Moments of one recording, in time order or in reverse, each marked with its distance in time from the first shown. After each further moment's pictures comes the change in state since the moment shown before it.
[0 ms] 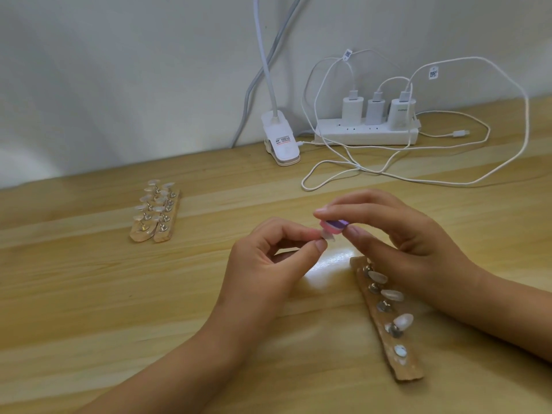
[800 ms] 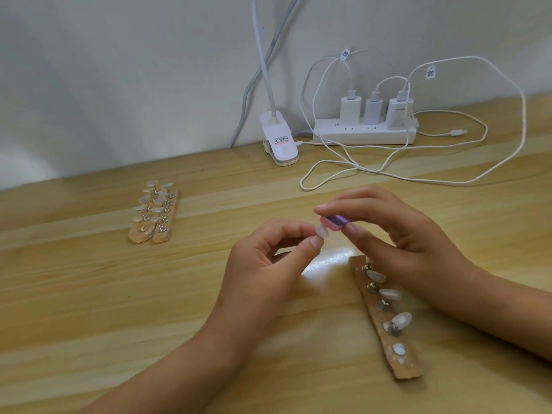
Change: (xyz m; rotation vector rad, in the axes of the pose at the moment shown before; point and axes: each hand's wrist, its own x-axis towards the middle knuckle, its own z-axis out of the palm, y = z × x) left_hand -0.001 0.002 0.002 -0.031 0.005 -0.046; right_hand -0.001 0.001 0.000 0.011 0.032 -0.005
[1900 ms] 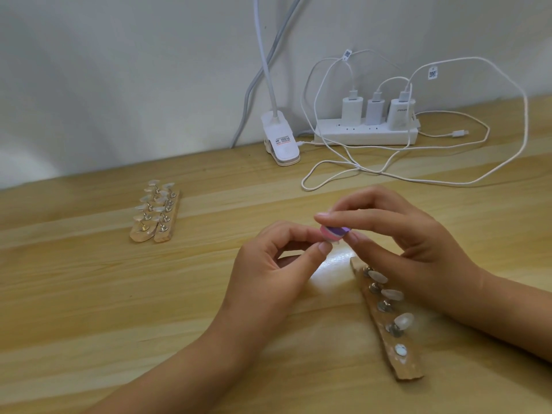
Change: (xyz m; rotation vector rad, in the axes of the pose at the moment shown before) left_hand 0.001 -0.005 0.000 0.070 -0.027 0.032; right_hand 0.001 0.001 -0.002 -0.087 -0.021 -0.045
